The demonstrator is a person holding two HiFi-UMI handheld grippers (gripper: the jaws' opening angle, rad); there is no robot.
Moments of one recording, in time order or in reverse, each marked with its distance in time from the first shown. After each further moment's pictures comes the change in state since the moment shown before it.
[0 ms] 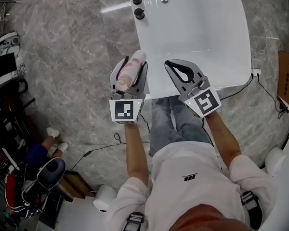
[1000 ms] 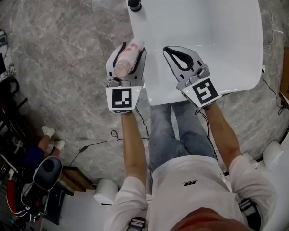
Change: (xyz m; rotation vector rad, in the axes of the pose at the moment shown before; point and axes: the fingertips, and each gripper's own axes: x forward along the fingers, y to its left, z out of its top) left arm 0.115 0.042 -0.118 0.005 0.067 -0.018; right arm 0.090 -0.081 -0.122 0.035 0.068 -0.043
